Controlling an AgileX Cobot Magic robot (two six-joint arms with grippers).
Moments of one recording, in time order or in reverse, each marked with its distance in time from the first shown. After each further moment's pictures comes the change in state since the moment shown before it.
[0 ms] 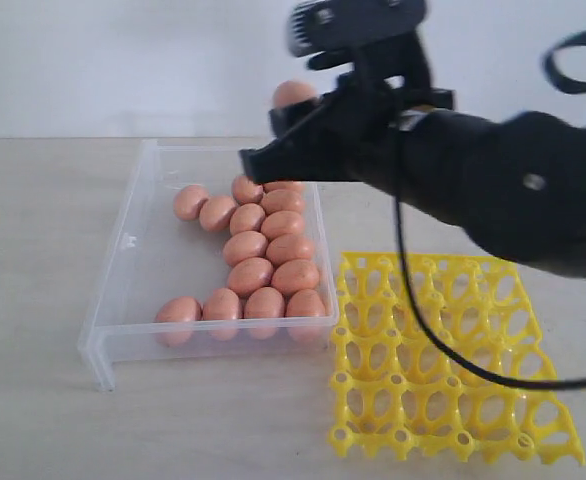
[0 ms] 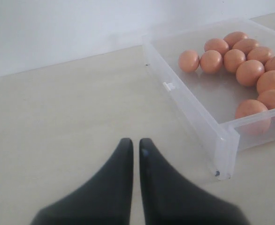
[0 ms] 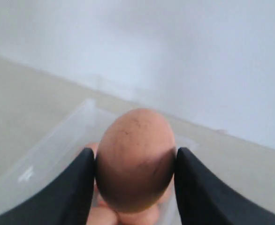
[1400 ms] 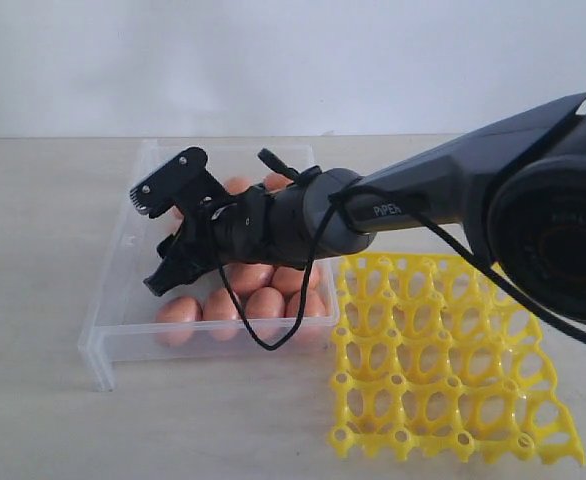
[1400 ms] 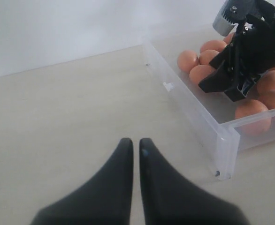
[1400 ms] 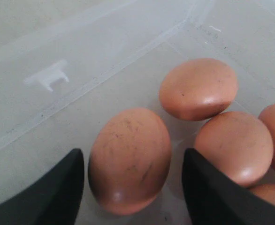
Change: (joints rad) left arm 0.000 0.000 0.000 0.000 0.000 0.000; right arm 0.000 0.826 -0.720 -0.032 0.361 -0.259
